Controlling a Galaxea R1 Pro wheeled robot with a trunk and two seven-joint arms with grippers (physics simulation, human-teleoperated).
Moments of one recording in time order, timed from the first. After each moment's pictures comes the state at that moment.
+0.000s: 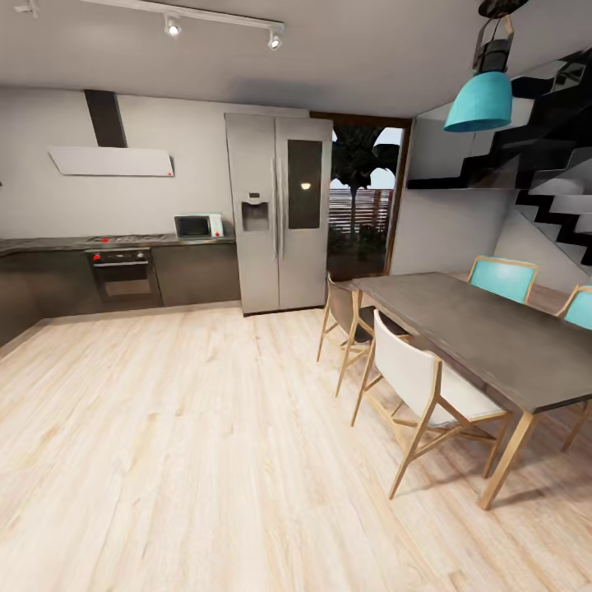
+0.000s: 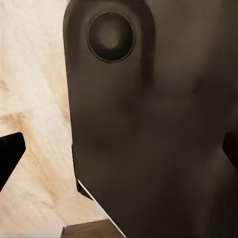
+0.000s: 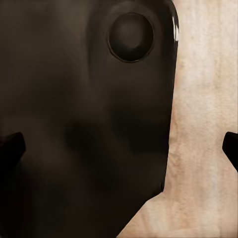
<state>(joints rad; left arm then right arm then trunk) 0.00 0.00 0.00 0.00 0.00 0.00 0.00 0.00 0.00 0.00 0.00 0.00 0.00 0.00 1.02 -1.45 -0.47</state>
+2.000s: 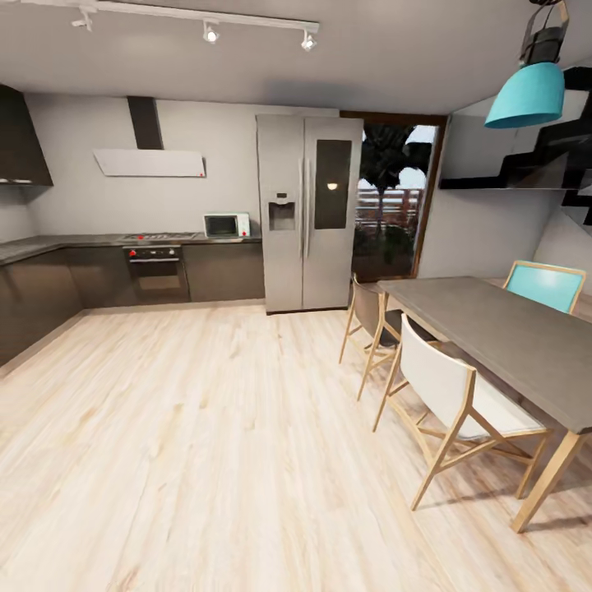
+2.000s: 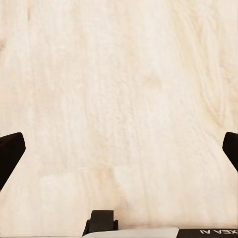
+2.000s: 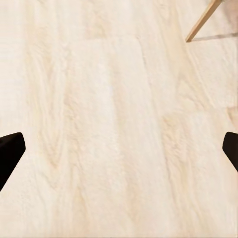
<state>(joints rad) 0.07 -0.02 0.02 -0.68 0.00 -0.03 0.00 -0.04 -0.03 0.00 -0.58 0.00 -0.15 0.00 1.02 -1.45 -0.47</state>
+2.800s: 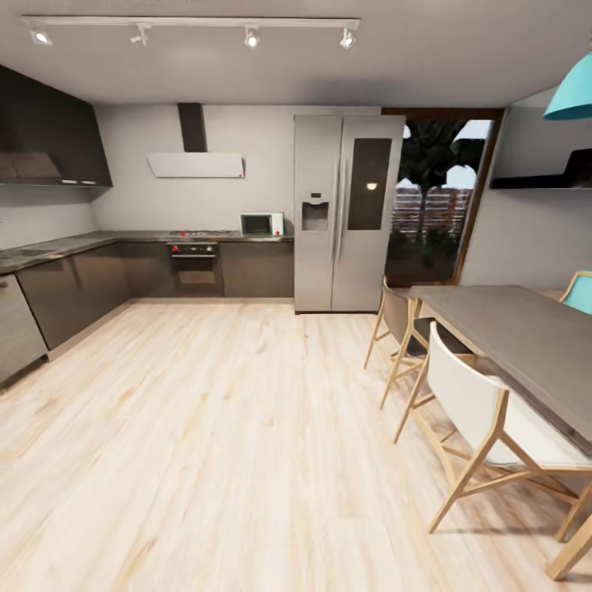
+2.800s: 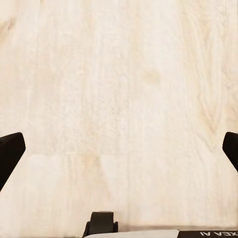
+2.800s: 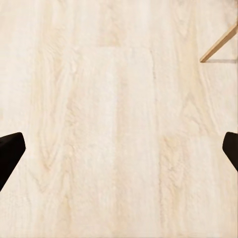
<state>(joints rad) 0.07 -0.02 0.02 -0.68 0.00 -0.04 0.00 -0.04 -0.02 0.01 -0.58 0.01 -0.15 0.00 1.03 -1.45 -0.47</state>
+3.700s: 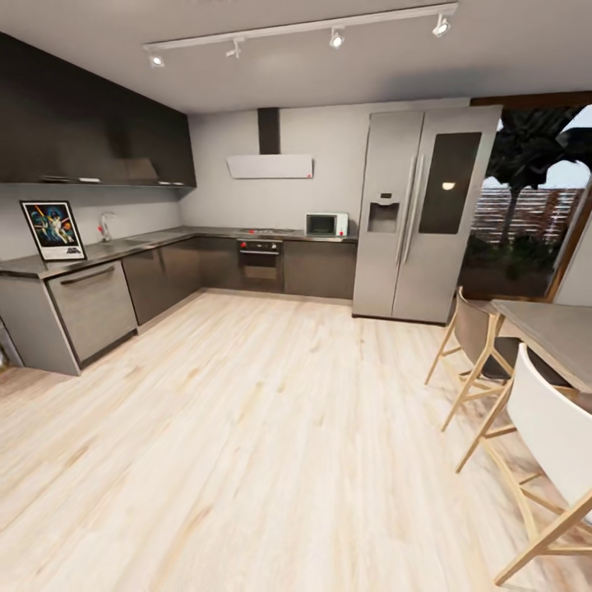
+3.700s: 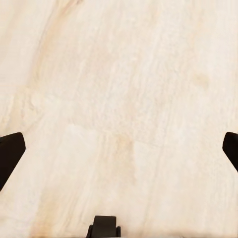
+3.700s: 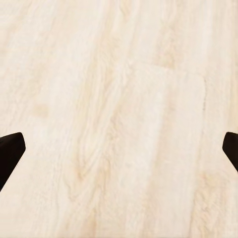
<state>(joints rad) 0.07 -0.02 0.05 -0.68 0.00 -0.05 0.00 -0.04 -0.02 0.01 -0.58 0.01 -0.16 -0.01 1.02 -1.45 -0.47</state>
